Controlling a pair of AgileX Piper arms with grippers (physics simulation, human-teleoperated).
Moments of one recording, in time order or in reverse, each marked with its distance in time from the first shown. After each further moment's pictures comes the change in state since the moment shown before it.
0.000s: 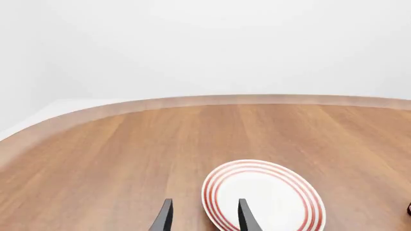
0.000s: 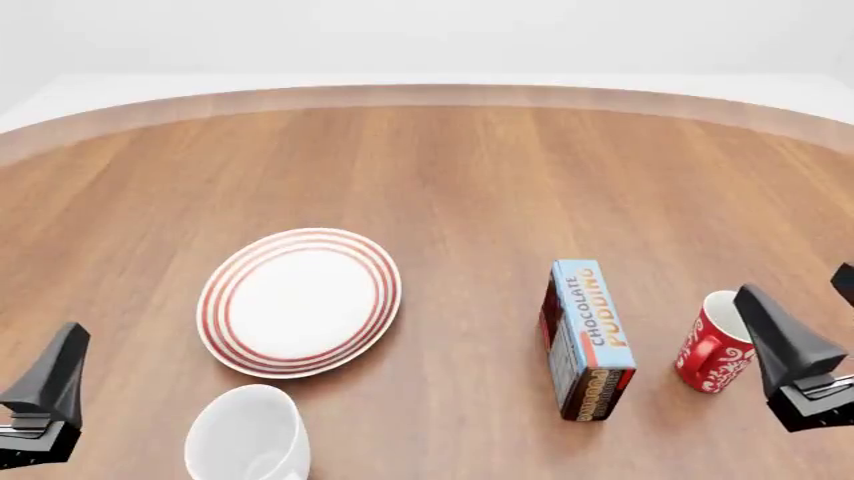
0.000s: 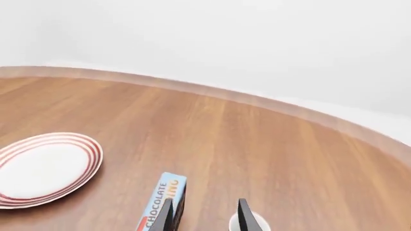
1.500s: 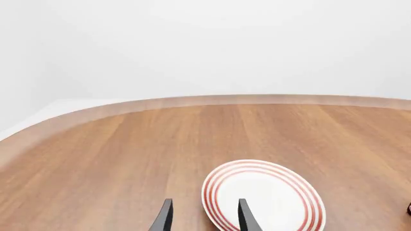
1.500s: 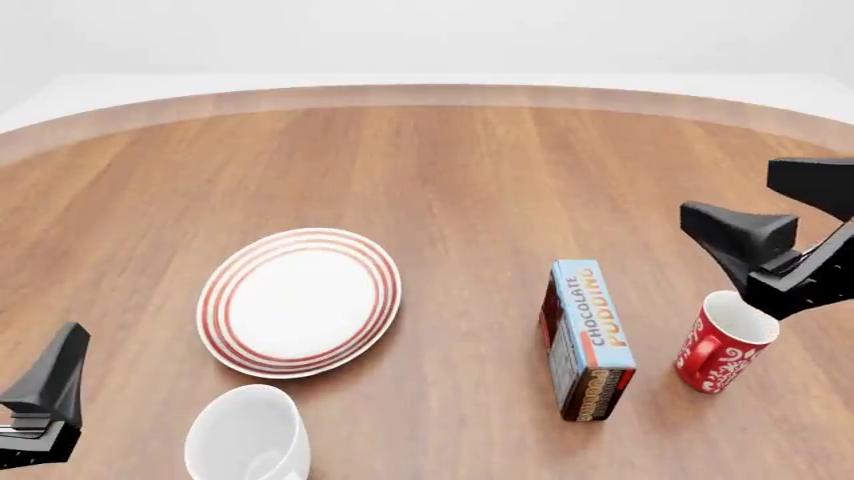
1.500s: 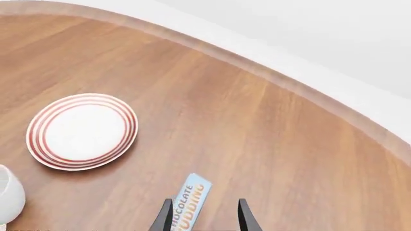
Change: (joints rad) left arm 0.000 0.000 0.000 0.000 0.000; right arm 0.183 0.398 -0.483 0.363 -0.093
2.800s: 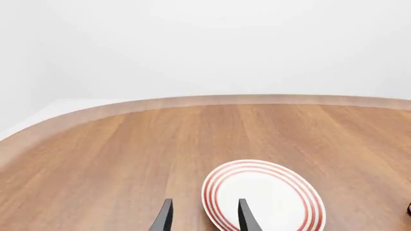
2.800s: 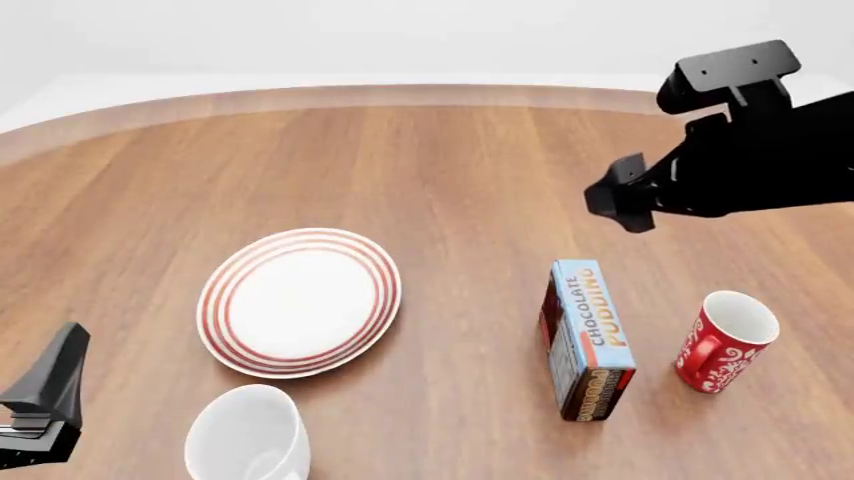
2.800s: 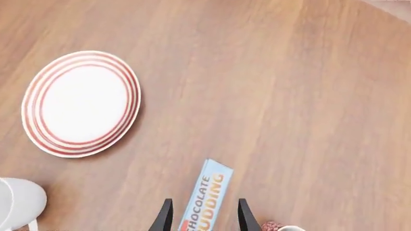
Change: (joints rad) left arm 0.000 0.000 0.000 0.000 0.000; right arm 0.011 0.517 -0.349 0.278 0.181
